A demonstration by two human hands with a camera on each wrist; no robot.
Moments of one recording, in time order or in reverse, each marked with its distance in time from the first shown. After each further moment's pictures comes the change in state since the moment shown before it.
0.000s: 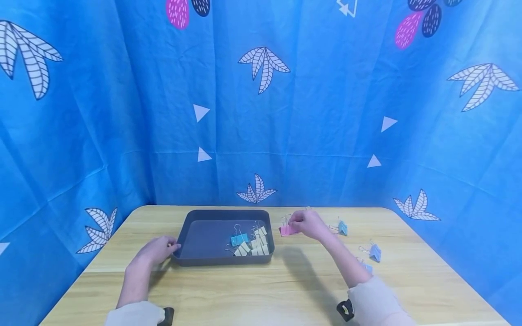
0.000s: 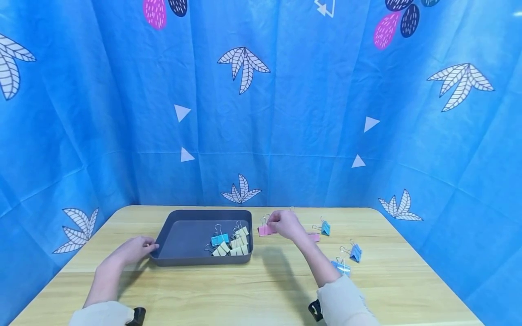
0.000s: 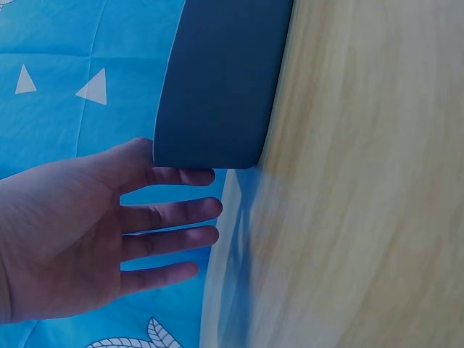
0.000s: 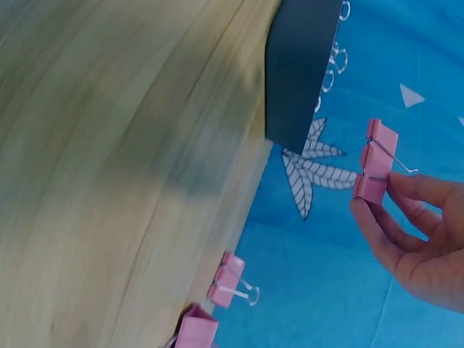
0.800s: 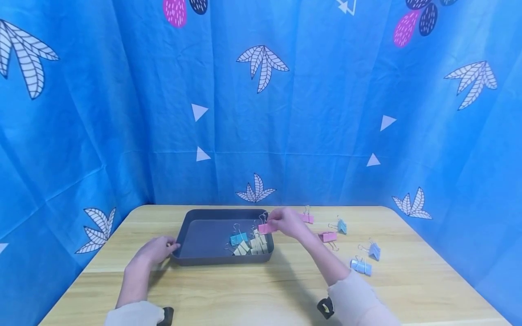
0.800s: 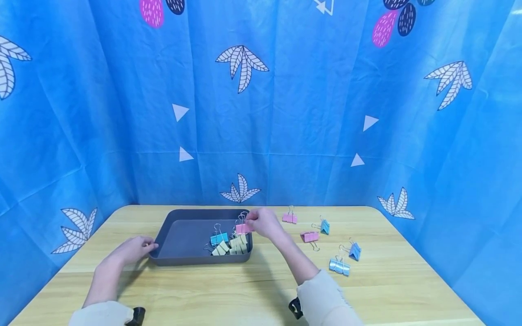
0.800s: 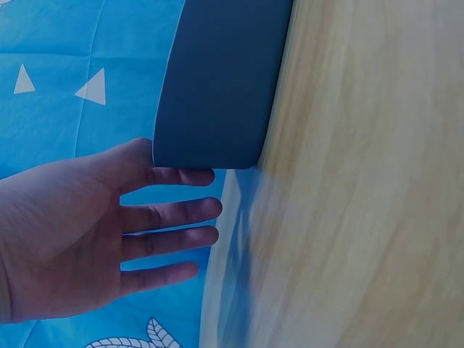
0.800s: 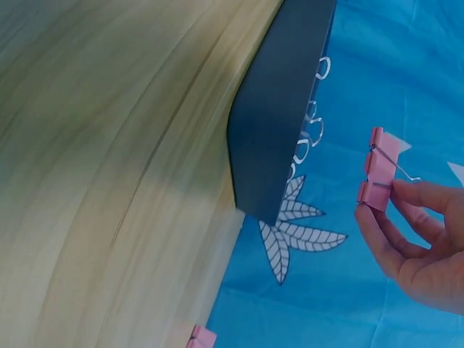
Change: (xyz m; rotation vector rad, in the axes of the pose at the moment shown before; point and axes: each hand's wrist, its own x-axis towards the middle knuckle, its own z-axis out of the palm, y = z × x) left_hand 0.002 -0.001 0.000 -0.005 -0.005 0.008; right_hand 0.015 -0.044 0.029 0.087 -0.045 0.010
